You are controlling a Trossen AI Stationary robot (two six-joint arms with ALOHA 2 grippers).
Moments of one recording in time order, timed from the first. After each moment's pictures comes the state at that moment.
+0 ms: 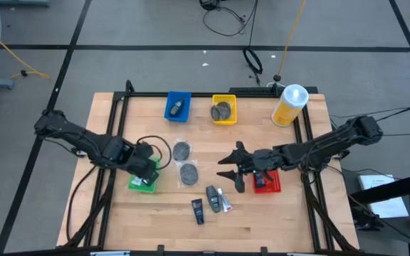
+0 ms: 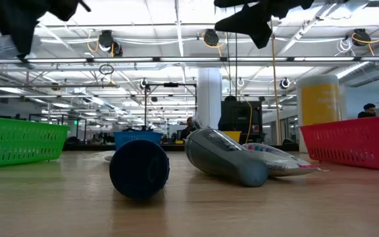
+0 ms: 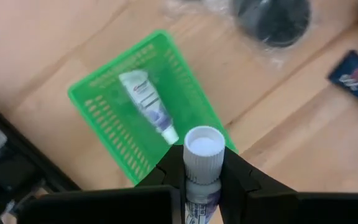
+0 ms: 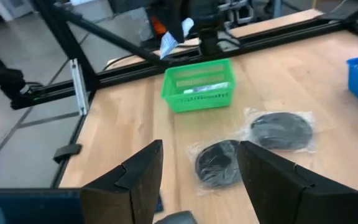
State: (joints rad) left arm -0.37 1.26 1.14 -1.29 -0.08 -1.27; right arm 0.28 1.35 0.83 0.18 0.23 0.36
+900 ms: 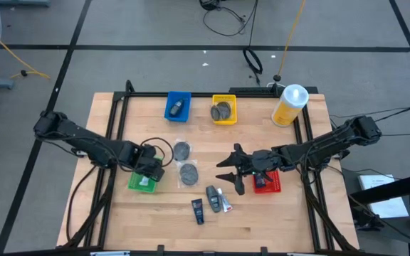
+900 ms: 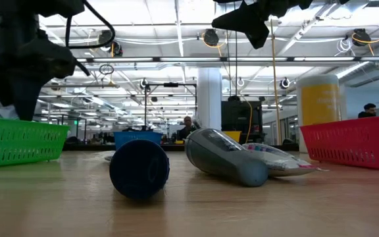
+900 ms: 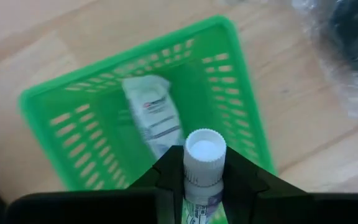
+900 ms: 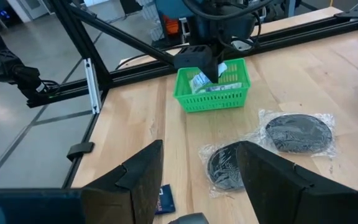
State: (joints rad) left arm -0.27 1.26 0.77 -0.97 -0.04 -1.36; right arm 0.28 1.37 0.83 0.22 0.18 0.36
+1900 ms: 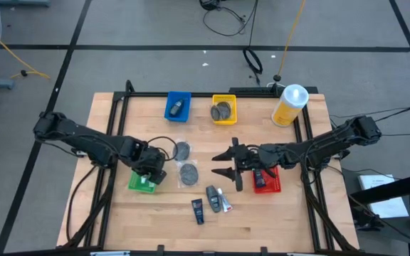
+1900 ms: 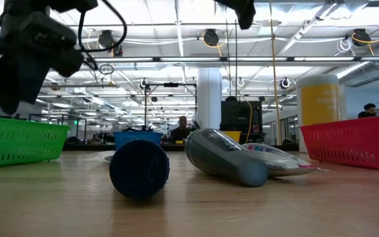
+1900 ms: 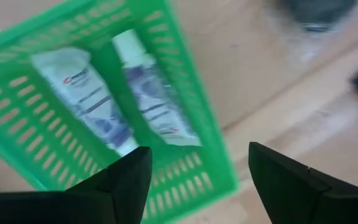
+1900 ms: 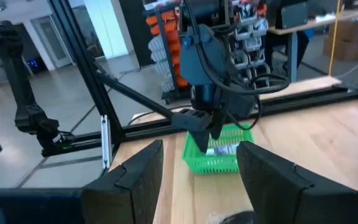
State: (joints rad) left arm -0.21 1.26 0.82 -0.92 0.18 -1.24; right arm 0.25 1.37 0.84 0.46 0.18 0.27
